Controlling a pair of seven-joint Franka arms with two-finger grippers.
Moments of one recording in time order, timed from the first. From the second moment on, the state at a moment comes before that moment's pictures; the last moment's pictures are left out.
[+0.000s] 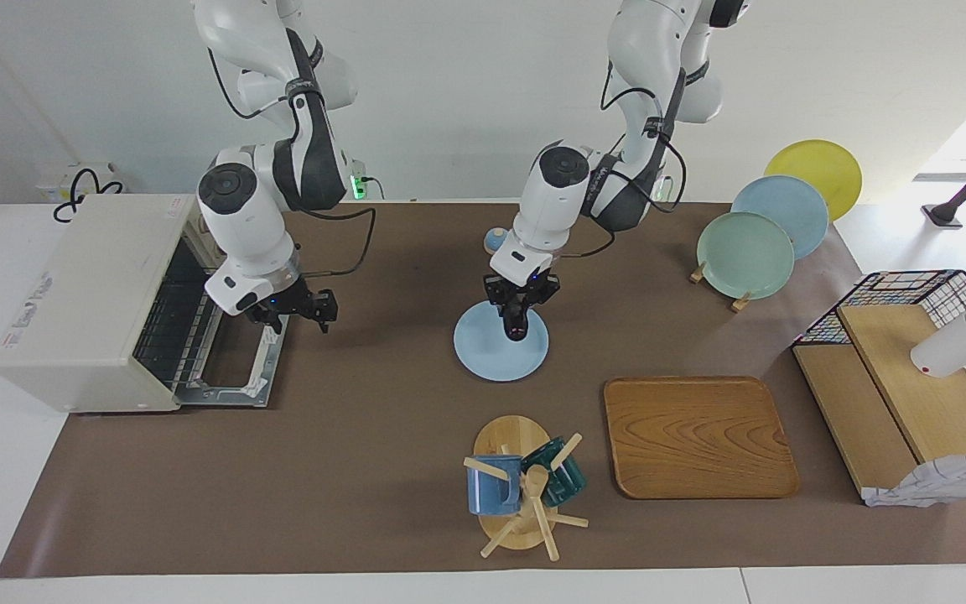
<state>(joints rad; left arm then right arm) -0.56 0.25 -0.14 -1.98 -0.11 2.35 -0.65 0.16 0.11 -0.04 -2.04 0.00 2.12 0.12</state>
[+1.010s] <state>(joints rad) -0.46 0.24 -0.12 -1.86 -0.11 2.20 -0.61 0.16 0.12 0.00 -2.03 0.01 2.13 0.12</state>
